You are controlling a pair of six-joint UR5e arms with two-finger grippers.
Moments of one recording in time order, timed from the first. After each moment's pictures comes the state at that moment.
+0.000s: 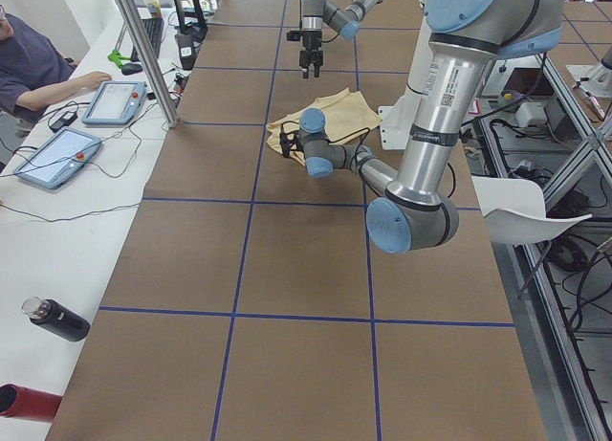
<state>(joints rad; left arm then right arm) -0.57 -1.90 -1.60 -2.38 -1.99 -1.56 0.64 -1.16 1.80 -0.96 2.16 1.85</state>
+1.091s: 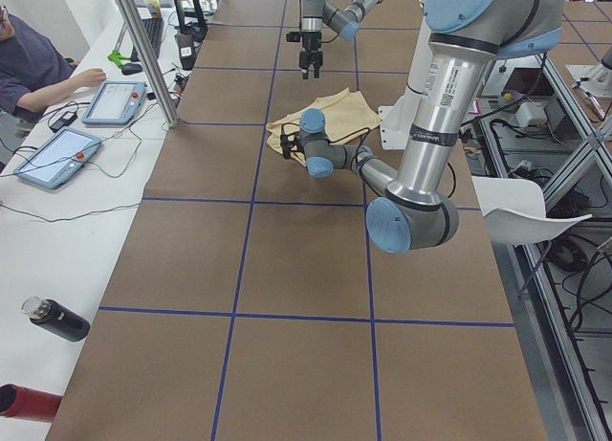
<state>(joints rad) -0.57 -1.90 -1.60 -2.36 -1.99 -1.57 0.64 -1.17 1.79 -0.96 2.16 1.85</state>
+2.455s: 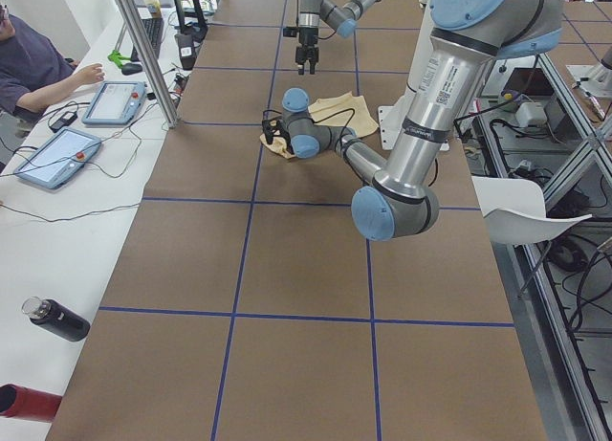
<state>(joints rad) -0.66 -2.05 -1.56 -2.16 -1.99 -1.56 0.67 -1.18 1.80 -0.95 2.16 1.82</state>
